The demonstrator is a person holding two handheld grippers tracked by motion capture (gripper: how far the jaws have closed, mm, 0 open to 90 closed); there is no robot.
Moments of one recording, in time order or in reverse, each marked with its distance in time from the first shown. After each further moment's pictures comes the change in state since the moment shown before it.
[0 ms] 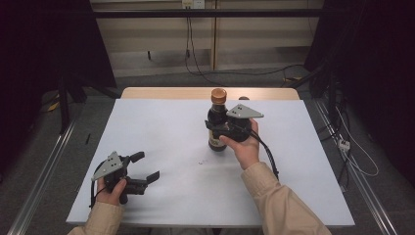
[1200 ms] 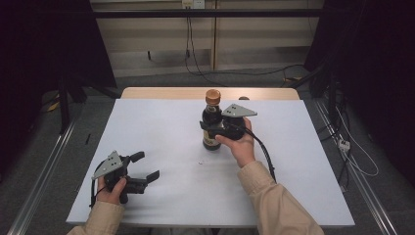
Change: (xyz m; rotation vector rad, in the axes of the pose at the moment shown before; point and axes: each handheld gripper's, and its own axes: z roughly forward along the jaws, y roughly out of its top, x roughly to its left) left arm 0.004 -0.002 0.002 -0.002 0.002 -0.017; right arm -0.004 -0.010 0.023 0.000 0.083 0.012
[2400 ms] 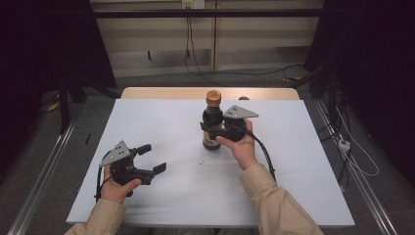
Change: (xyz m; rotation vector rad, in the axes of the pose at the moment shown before) left arm -0.005 0.030 0.019 0.044 -0.020 -0.020; right arm -0.001 -0.005 -0.002 -0.010 0.019 0.010
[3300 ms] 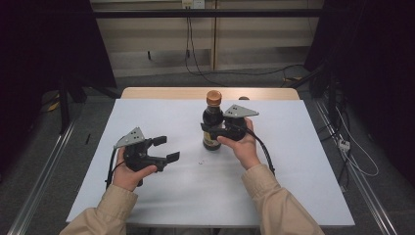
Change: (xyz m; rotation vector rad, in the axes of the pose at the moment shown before) left arm -0.006 0.038 0.036 0.058 -0.085 -0.033; right arm -0.004 0.001 -0.001 0.024 0.029 -0.016
